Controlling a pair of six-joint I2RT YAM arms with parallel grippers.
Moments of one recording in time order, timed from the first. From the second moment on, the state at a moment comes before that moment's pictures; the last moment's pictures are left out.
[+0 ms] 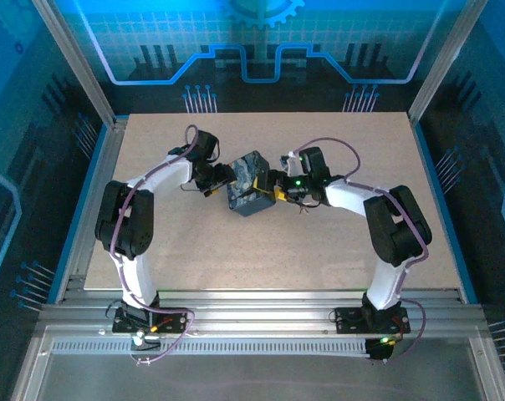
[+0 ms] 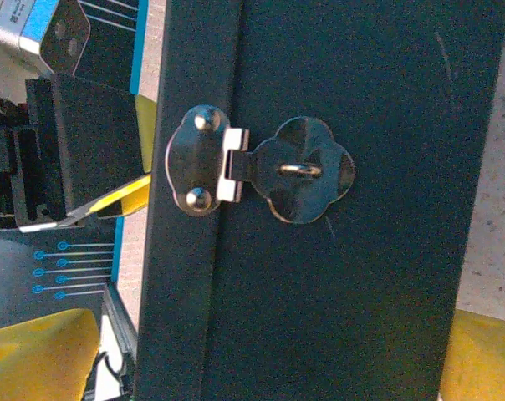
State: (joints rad) left arm -0.28 1.90 1.39 -0.64 0.24 -0.77; right arm 0.40 1.83 1.09 0.00 -0.69 0.65
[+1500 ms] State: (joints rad) left arm -0.25 1.93 1.45 -0.73 0.18 -0.76; right arm 0.46 1.94 1.28 -0.34 -0.69 0.40
